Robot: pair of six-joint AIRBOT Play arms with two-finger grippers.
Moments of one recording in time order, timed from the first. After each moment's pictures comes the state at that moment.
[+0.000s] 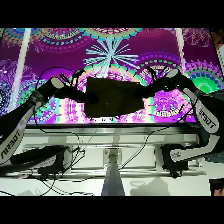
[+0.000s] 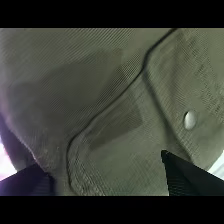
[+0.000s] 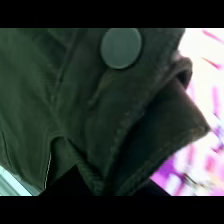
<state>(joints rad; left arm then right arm) -0.24 -1.37 0.84 0.84 -0.94 -1.11 0.07 -1.60 1.02 -0.75 1.15 1.09</state>
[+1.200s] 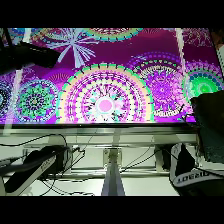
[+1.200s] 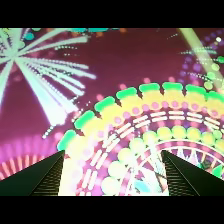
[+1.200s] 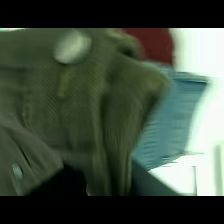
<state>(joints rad) -0.01 -0.93 1.20 1.10 -0.97 -1.11 -1.05 -0.64 1.25 -1.89 1.66 2.17</state>
